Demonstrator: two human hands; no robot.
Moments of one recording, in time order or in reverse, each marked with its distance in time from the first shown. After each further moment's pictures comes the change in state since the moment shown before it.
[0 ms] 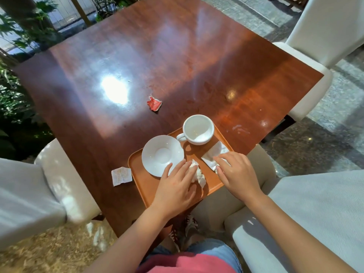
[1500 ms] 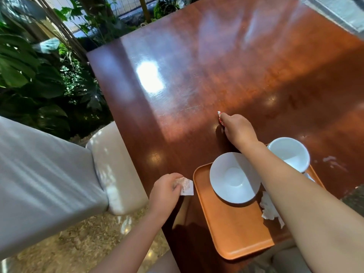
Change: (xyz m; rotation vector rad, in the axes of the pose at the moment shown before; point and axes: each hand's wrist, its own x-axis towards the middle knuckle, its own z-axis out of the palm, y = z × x) left_hand -0.051 -0.169 -0.045 -0.485 0.105 -0.804; right_hand 0.250 -0.094 0.114 0.136 -0.312 0.120
